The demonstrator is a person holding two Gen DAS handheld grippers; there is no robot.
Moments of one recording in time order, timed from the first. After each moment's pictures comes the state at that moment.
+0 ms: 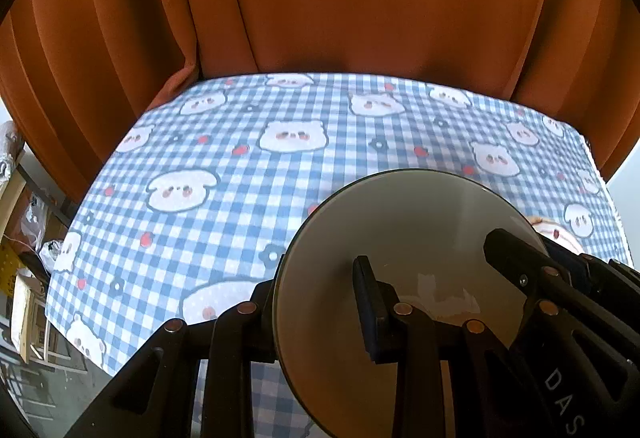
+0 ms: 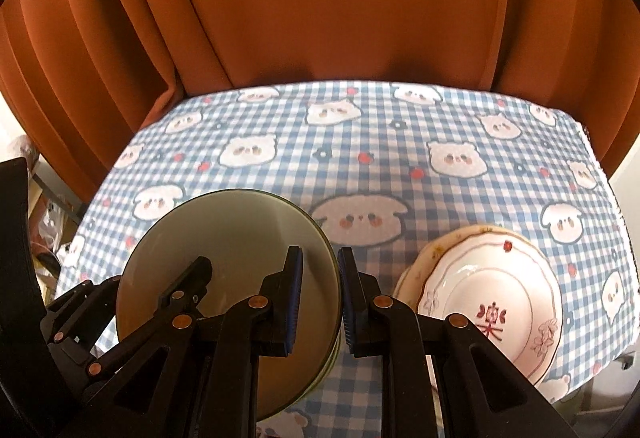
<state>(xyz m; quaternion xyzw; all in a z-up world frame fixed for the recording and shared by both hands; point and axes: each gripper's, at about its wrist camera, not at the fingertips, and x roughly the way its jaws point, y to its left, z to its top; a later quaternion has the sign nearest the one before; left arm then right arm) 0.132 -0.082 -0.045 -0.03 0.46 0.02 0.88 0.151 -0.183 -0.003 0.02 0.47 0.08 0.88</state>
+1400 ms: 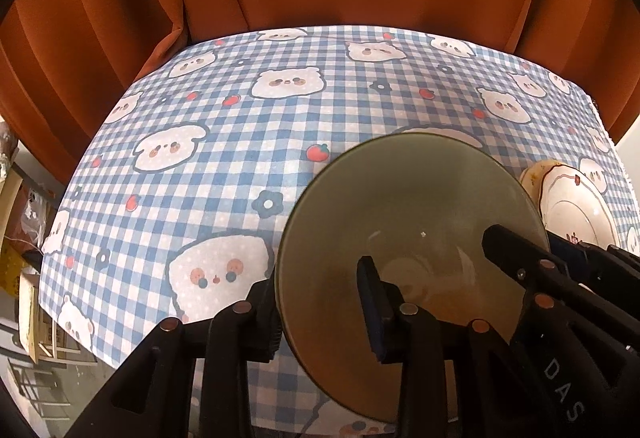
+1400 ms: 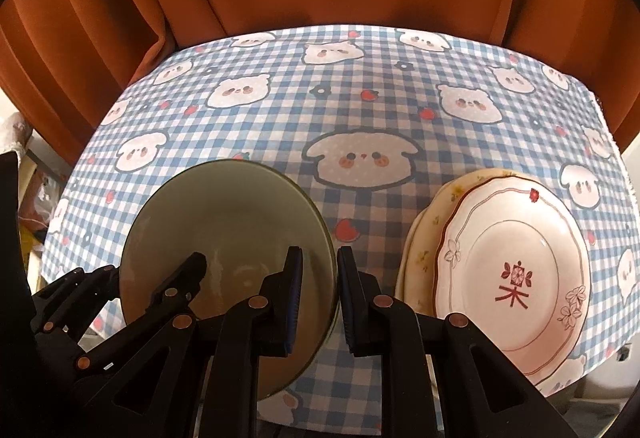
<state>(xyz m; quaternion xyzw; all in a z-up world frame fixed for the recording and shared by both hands) 0.120 -0.089 -0.083 -0.01 0.51 0.01 0.86 0.147 -0.183 -0.054 0.01 0.53 0.08 0.85</state>
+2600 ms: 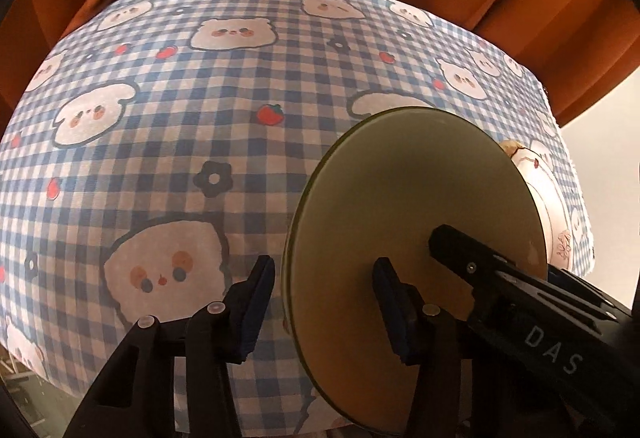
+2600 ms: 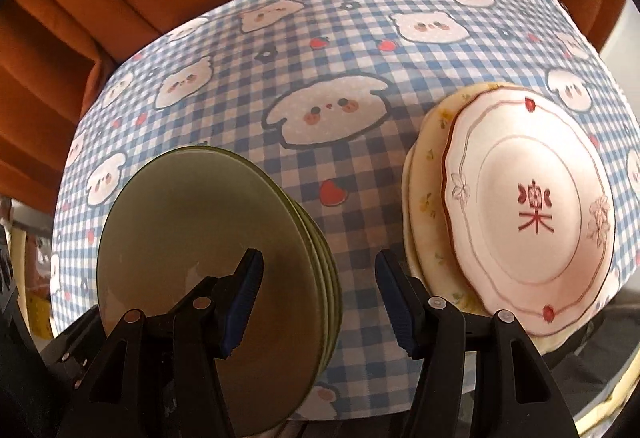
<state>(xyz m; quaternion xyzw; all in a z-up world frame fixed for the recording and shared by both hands) 0.150 -0.068 -0.109 -0.08 0.58 -0.13 0.80 0.157 -0.187 -0.082 0.12 0.59 -0.02 0.80</state>
